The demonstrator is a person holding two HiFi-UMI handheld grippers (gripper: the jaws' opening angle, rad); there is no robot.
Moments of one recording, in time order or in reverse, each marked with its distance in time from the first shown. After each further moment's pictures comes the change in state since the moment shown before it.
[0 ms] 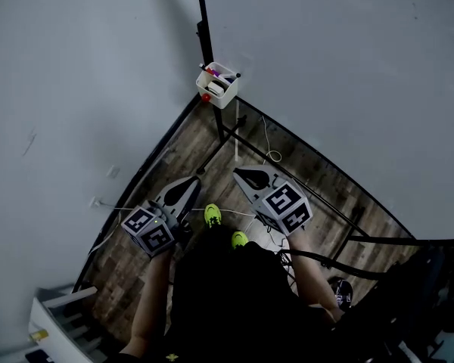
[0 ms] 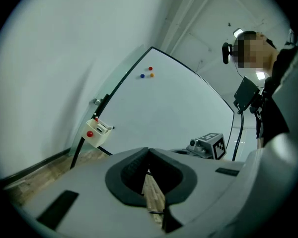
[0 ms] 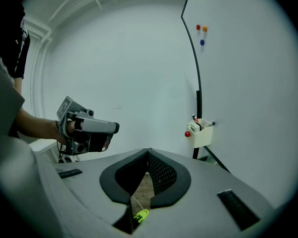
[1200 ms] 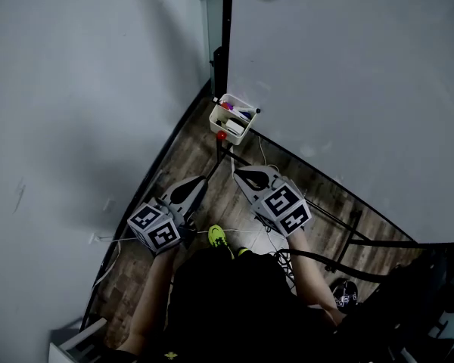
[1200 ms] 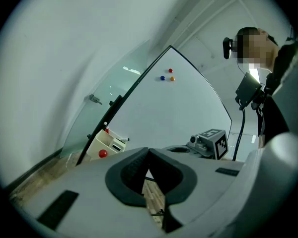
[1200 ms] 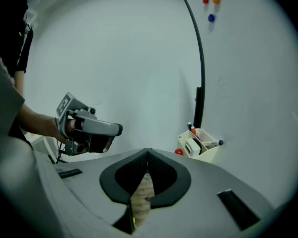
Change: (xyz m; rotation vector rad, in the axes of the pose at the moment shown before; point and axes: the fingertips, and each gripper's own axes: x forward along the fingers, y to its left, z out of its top) left arm 0.050 0.132 0.071 -0.035 0.053 -0.139; right arm 0.126 -0.067 0.058 -0.018 0.064 -0.133
